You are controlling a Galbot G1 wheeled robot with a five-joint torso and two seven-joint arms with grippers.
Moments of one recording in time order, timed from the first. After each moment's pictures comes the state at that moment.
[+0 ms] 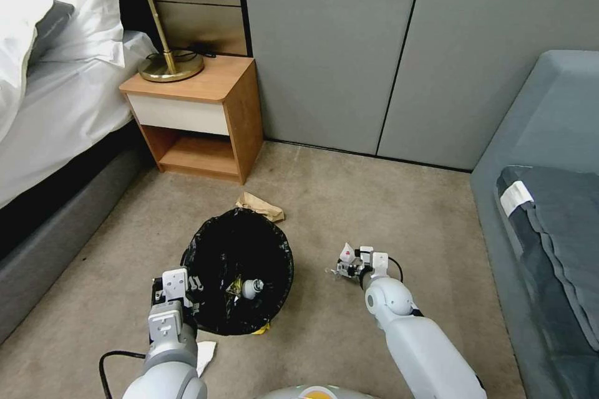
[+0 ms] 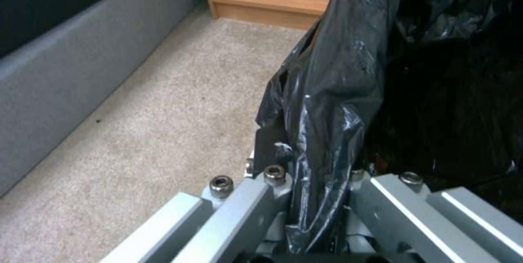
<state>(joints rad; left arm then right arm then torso) 1.76 -1.52 -0.50 -2.26 -0.04 0.45 -0.35 -1.00 1.42 0.18 1.17 0.47 -0.39 0.21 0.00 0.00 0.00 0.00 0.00</state>
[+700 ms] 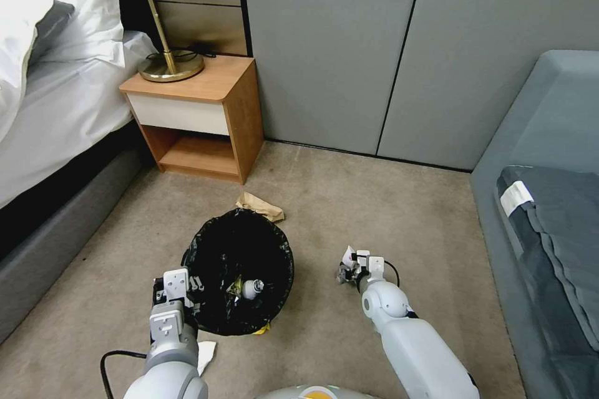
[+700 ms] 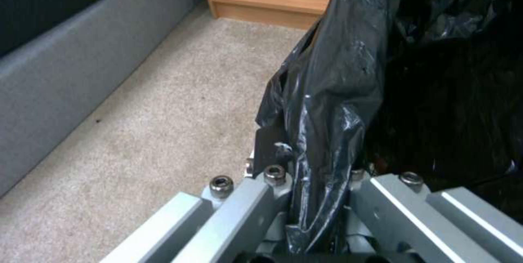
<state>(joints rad) 1.76 -1.52 -0.50 -2.26 -0.04 0.45 -0.35 -0.99 1.43 0.18 1.11 0.43 -0.35 0.18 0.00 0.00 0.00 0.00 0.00</state>
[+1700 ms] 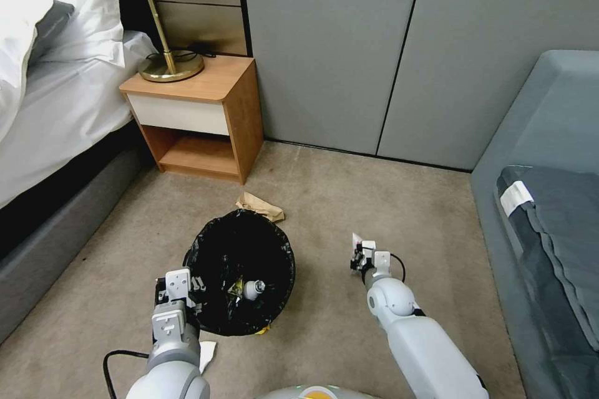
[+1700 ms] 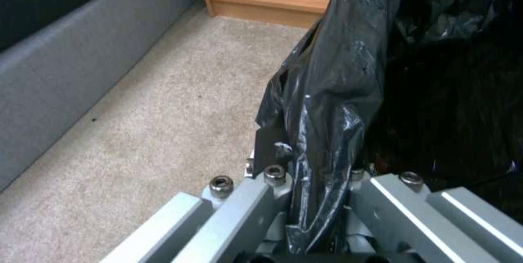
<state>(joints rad) 1.75 -1.52 -0.49 -2.25 -0.04 0.44 -0.35 -1.04 1.39 0.20 1.35 0.39 -0.28 0.20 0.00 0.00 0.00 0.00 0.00</state>
